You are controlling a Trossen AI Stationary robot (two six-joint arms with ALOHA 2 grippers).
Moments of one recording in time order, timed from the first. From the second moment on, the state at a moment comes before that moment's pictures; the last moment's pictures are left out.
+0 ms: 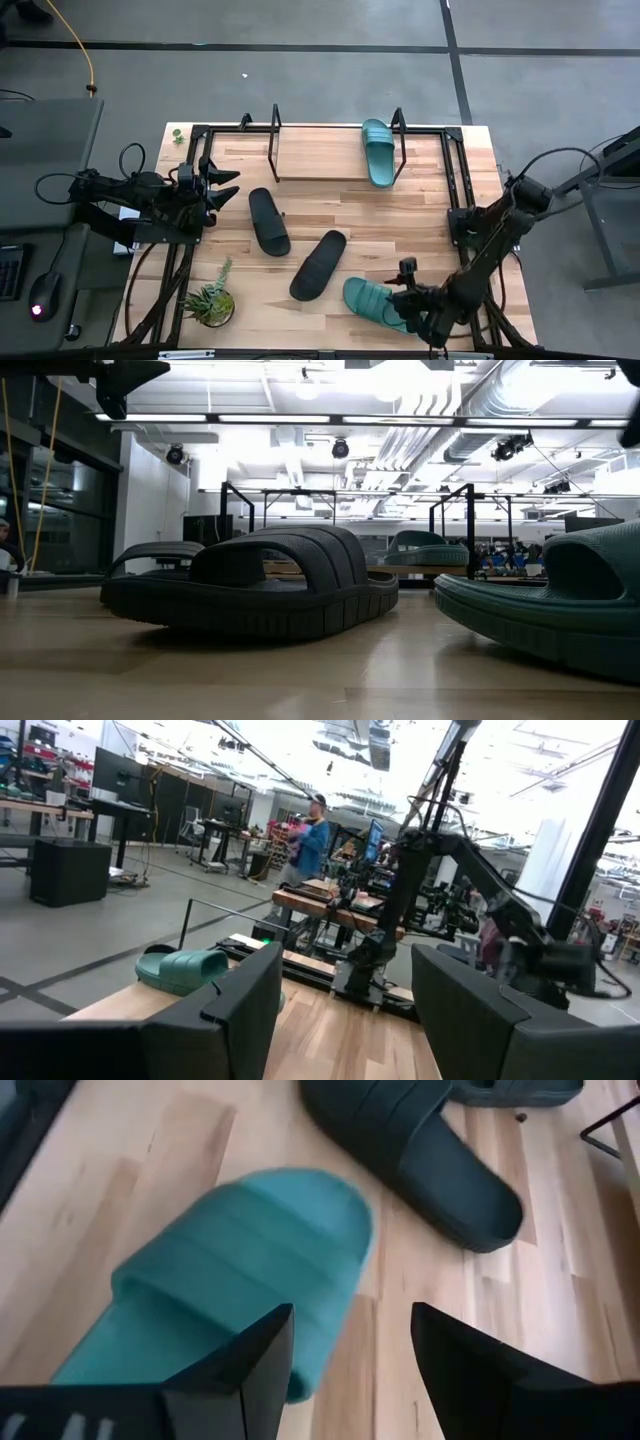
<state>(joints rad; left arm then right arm) -0.14 0.24 0.32 0.12 -0.49 -0.16 0.96 1.66 1.06 -0.65 0.71 0.56</state>
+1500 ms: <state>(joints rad) -0.14 0.24 0.32 0.12 -0.49 -0.16 0.92 1.86 1.06 -0.60 0.74 0.57</state>
